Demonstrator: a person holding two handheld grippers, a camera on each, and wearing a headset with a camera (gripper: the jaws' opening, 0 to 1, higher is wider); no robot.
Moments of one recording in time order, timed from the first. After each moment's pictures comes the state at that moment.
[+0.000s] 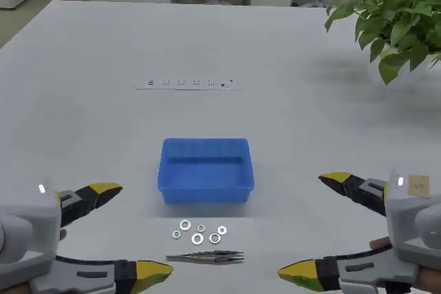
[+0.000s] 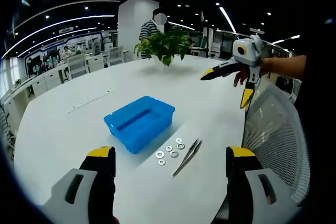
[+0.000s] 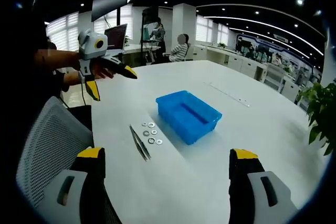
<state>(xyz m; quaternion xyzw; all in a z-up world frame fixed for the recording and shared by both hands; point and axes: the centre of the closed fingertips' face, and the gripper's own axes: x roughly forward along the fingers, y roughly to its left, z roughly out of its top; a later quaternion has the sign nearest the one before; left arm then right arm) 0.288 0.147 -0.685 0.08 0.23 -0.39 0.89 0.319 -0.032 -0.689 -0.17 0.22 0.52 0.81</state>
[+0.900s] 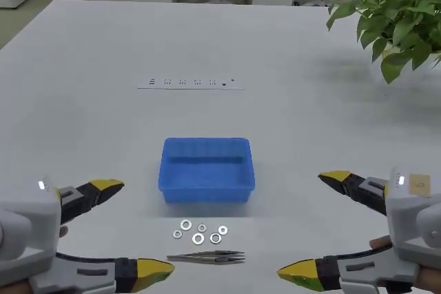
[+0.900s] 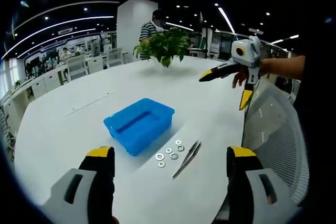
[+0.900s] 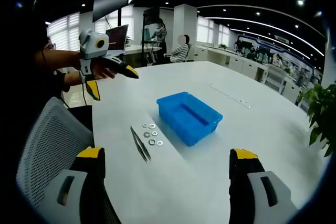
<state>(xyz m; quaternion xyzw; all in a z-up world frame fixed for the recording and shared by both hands) 0.289 0.146 -0.682 0.08 0.23 -0.39 0.89 0.319 -0.031 -0.687 -0.17 0.21 0.53 0.81</state>
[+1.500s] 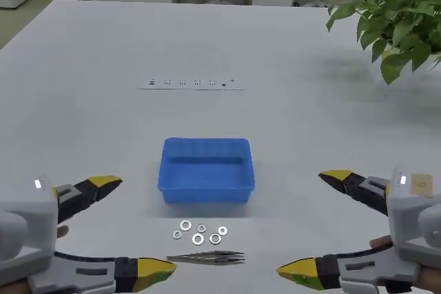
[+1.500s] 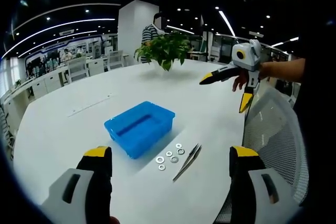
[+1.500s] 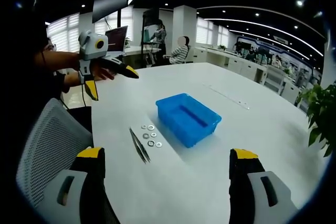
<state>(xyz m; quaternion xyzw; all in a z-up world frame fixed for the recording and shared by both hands) 0.290 0.144 -0.677 0.07 0.21 -0.39 0.89 0.321 -0.031 -0.685 -0.17 0.21 0.52 0.81</state>
